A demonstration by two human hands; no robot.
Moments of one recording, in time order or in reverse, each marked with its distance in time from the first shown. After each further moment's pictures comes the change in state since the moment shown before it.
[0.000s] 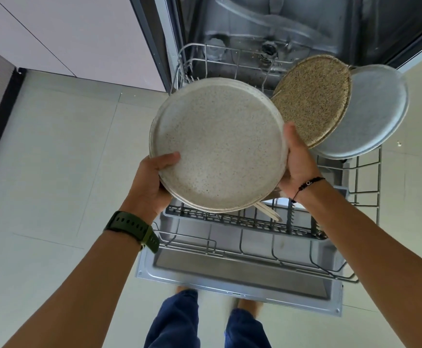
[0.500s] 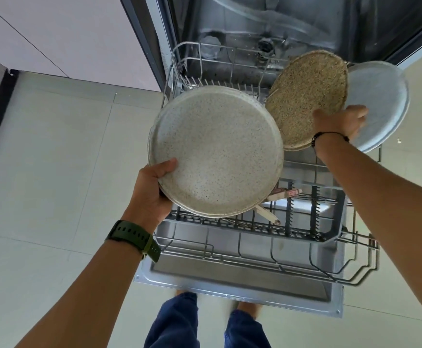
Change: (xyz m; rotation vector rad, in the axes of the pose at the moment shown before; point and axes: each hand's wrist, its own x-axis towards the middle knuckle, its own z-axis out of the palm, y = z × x) left_hand 0.010 -0.014 0.002 -0.051 0.037 -0.021; right_hand 0.083 -0.052 -0.055 -0.738 0.975 -0.194
